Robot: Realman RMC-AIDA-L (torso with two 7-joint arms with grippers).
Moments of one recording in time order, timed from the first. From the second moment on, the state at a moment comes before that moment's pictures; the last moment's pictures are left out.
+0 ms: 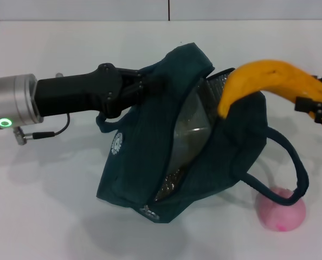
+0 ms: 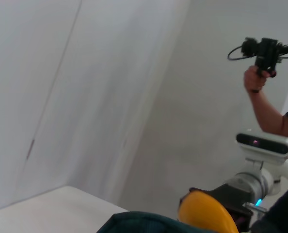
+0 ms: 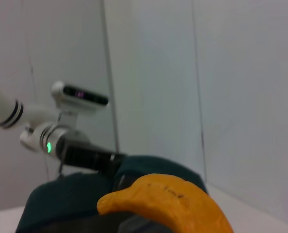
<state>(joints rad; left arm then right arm) -0.81 -2.00 2.84 -0.34 -0.40 1.90 -1.22 0.38 1.99 -0.79 -0.90 -1.70 -1.74 1.34</state>
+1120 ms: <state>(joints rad) -0.77 -2.08 2.84 -0.34 -0.55 1.76 -1.12 0.92 1.93 -1.09 -1.21 -2.18 -1.86 1.73</state>
